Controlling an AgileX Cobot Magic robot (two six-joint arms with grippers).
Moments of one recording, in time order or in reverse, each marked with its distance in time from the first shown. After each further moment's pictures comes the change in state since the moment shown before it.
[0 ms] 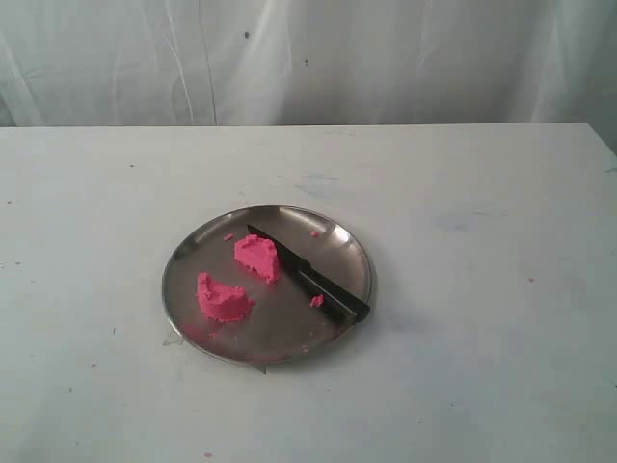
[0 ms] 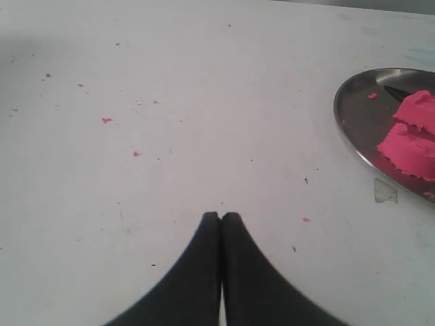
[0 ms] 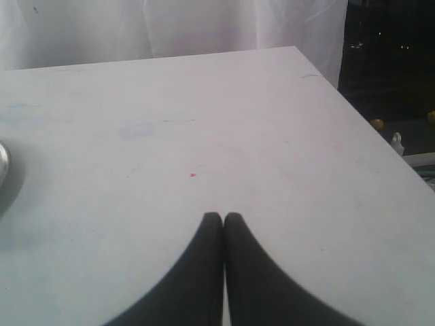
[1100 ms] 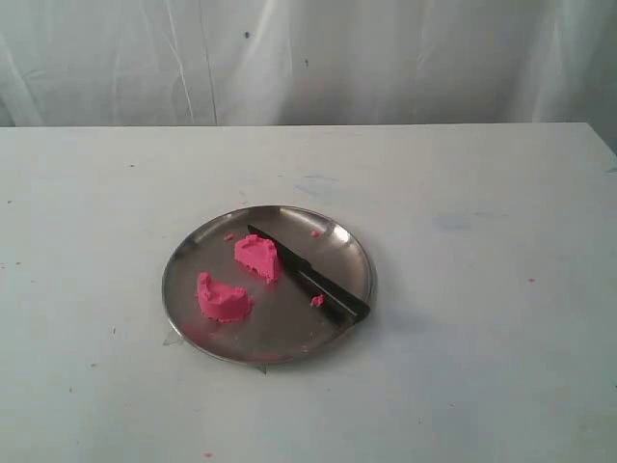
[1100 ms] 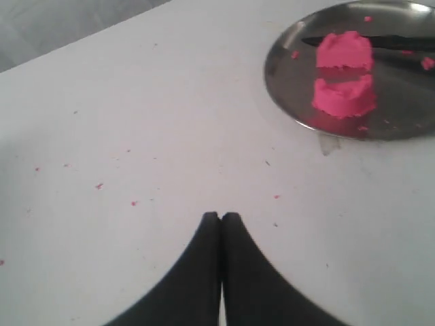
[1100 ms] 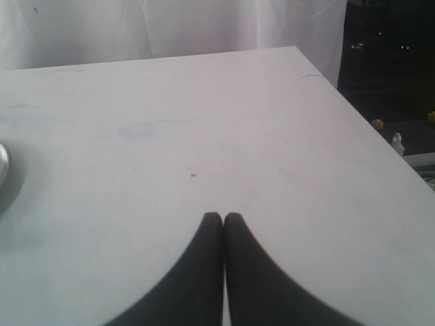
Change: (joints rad) left arm -0.040 0.119 -0.397 -0.060 0.399 0.429; right arm 0.000 0.000 0.000 0.000 0.000 0.000
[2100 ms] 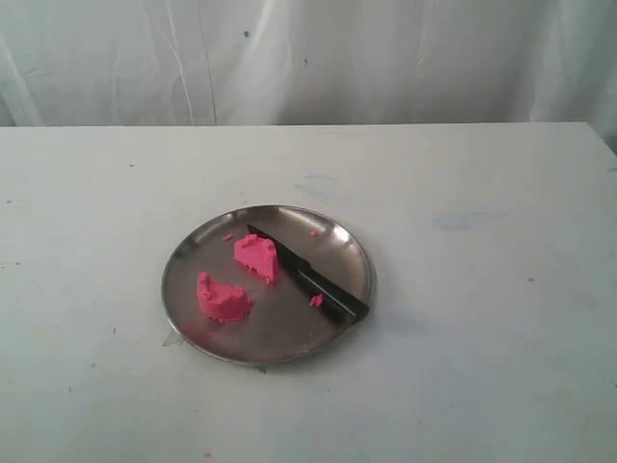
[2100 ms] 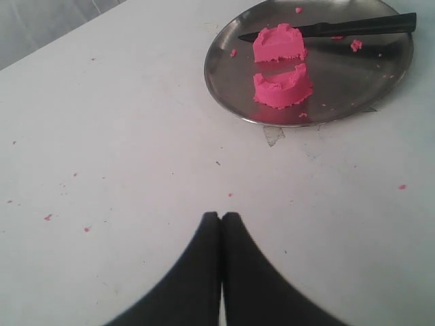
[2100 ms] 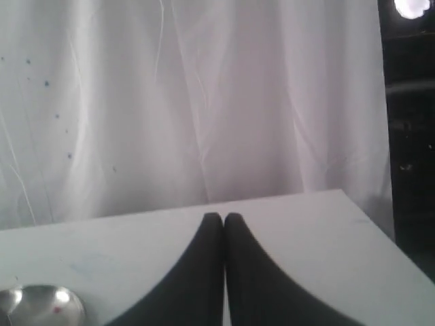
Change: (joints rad) left arm -0.200 0.029 0.000 0.025 0.004 0.019; right arm 0.043 0.007 -0.107 0.076 -0.250 0.000
